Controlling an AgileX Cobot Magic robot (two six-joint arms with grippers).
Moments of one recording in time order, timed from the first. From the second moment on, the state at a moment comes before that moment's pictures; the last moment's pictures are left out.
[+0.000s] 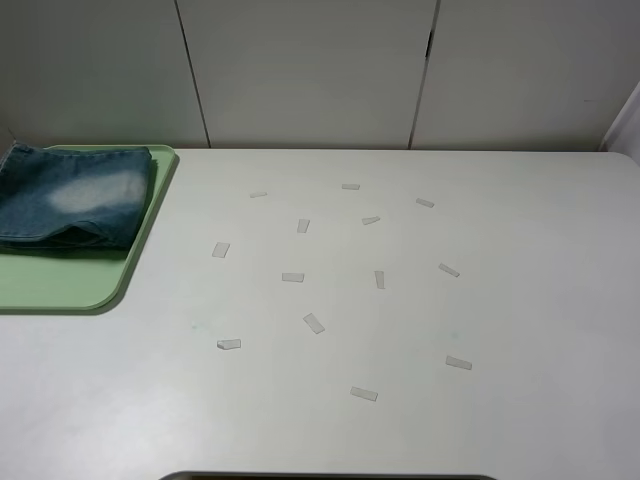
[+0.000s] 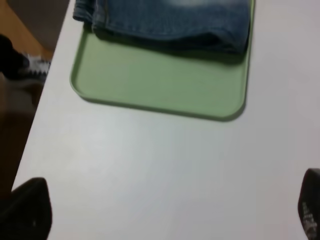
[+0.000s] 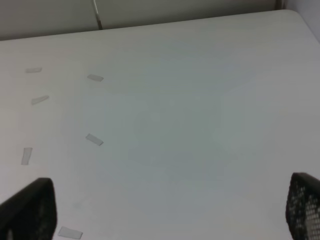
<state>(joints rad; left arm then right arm) 0.21 0.50 -0.88 0.04 1.16 0.05 0.02 -0.01 -0.50 -0.04 1.02 0.09</state>
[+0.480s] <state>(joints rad) 0.21 0.25 -0.73 -0.01 1.16 0.05 0.02 -0.01 -0.50 -0.04 1.02 0.09</state>
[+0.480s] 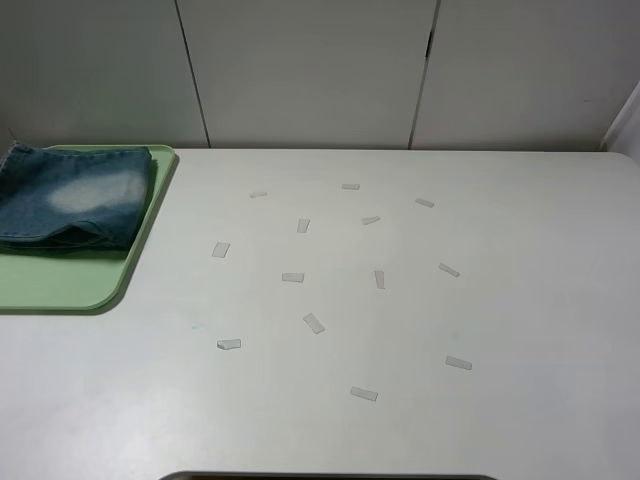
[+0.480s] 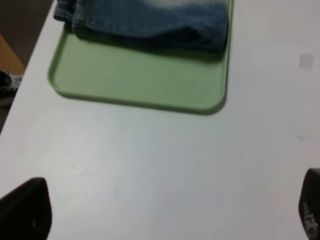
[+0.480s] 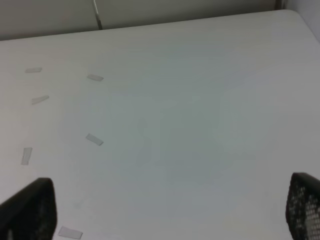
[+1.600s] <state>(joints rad) 0.04 0.00 -0.49 0.01 1.05 0.05 0.02 -0.01 -0.50 -0.04 1.02 0.09</state>
